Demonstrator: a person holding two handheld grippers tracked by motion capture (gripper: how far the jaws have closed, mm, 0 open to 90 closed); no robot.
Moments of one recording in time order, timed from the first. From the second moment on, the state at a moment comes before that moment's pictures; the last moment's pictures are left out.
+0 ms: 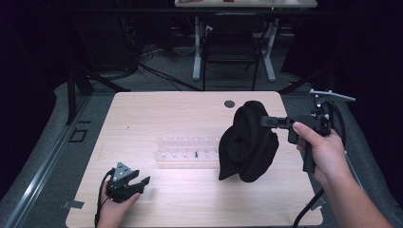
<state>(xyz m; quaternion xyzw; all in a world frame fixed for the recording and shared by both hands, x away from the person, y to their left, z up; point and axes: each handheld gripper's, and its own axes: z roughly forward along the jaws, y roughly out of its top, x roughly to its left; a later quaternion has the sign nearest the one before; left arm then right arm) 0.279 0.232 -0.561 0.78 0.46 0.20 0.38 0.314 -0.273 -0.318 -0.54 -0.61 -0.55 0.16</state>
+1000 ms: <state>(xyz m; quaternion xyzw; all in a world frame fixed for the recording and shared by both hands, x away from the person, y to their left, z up) 0.280 0.231 -0.562 0.78 0.46 0.19 0.38 0.353 -0.237 -0.310 -0.54 -0.61 -0.56 0.14</state>
